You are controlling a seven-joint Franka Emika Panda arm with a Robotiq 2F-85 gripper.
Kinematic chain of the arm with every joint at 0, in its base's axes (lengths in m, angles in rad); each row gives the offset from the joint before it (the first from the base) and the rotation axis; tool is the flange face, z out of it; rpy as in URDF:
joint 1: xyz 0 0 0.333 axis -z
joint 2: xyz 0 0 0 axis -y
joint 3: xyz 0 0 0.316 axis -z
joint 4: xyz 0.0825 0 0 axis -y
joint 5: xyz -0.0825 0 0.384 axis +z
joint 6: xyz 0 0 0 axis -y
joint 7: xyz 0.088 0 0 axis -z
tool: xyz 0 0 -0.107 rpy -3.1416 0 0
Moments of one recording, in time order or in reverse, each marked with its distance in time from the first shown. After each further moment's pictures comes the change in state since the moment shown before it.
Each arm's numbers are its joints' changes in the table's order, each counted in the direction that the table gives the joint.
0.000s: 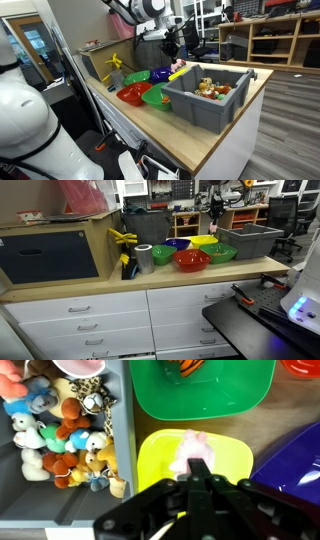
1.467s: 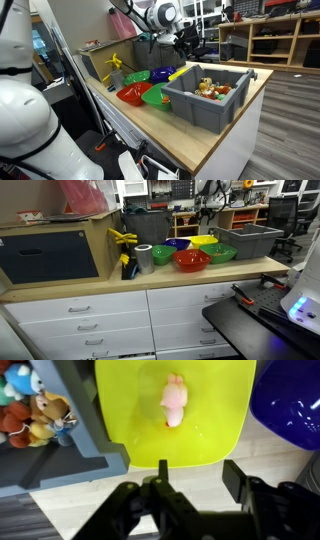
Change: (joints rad) arm -0.030 -0.273 0.035 0.284 0.054 0.157 0.158
